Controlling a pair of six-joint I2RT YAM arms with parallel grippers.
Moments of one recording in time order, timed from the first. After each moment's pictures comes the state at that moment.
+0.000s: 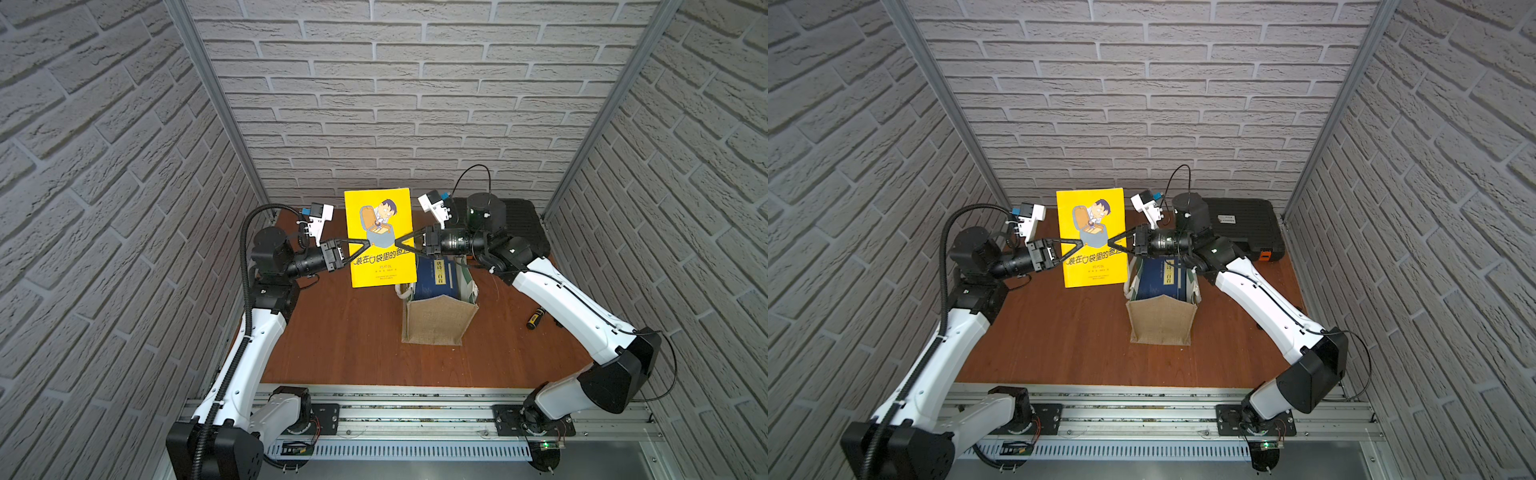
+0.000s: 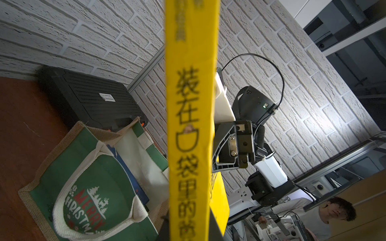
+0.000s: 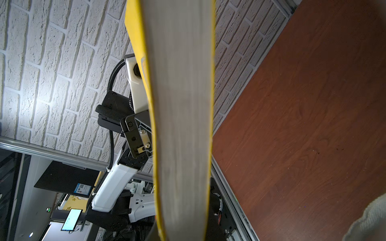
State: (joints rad) left arm -0.11 1.05 1.00 0.09 1.11 -0.85; right arm 0.54 1.50 1.54 -0.33 -0.80 0.83
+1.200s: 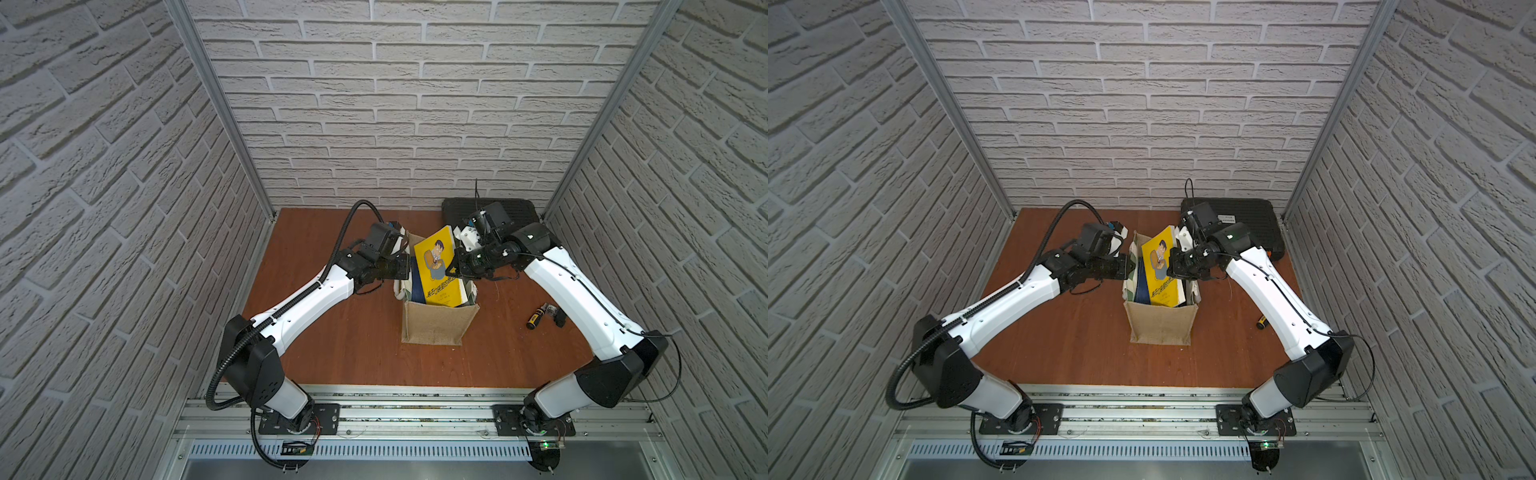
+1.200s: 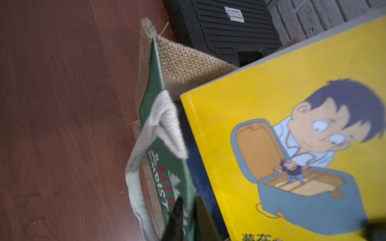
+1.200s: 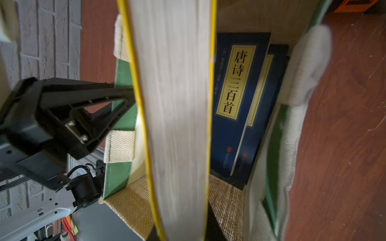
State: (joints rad) left arm -0.68 1.52 1.36 -0.59 0.10 -0.46; right arm 0.46 1.55 1.69 -1.25 -0.26 0.50
